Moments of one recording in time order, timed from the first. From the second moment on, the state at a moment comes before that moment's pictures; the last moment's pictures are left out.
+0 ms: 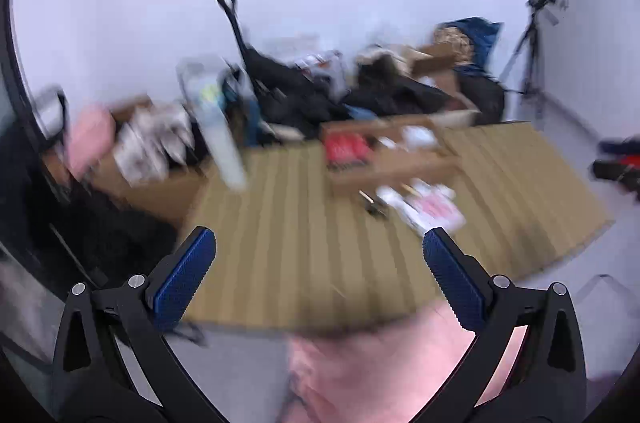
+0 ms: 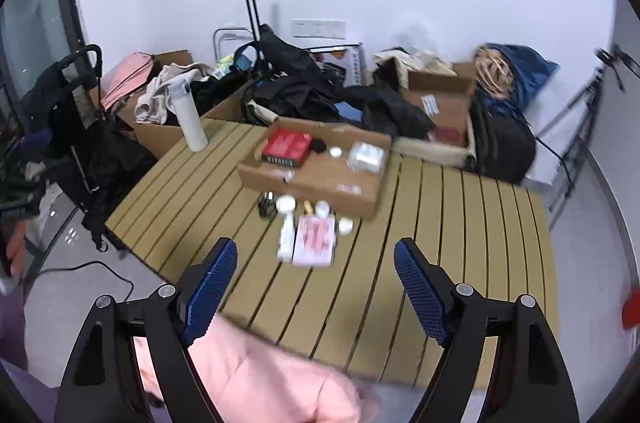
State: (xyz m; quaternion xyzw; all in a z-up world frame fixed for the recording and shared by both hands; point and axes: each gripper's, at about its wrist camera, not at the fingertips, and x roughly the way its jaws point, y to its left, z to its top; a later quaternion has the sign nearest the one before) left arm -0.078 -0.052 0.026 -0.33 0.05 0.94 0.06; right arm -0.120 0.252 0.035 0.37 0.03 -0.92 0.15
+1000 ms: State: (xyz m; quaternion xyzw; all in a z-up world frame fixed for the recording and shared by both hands) left arm -0.284 0.004 -0.149 -0.41 0.04 0.90 0.13; right arm -0.269 0.272 -0.146 0.47 -0.04 -0.87 0.14
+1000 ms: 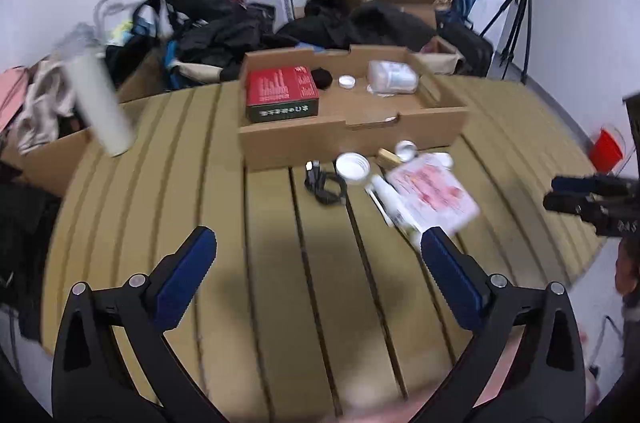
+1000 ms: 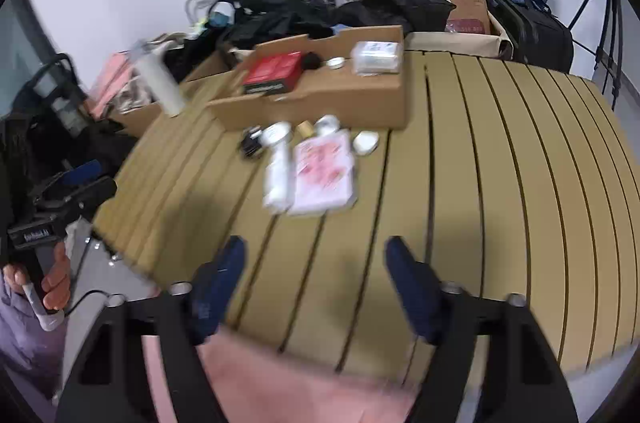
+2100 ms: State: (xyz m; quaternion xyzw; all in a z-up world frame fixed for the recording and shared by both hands) left arm -0.260 -0.015 -0.124 -0.41 -0.04 0.90 0.15; right arm -0.282 0.263 -0.138 0.43 0.00 -0.90 0.09
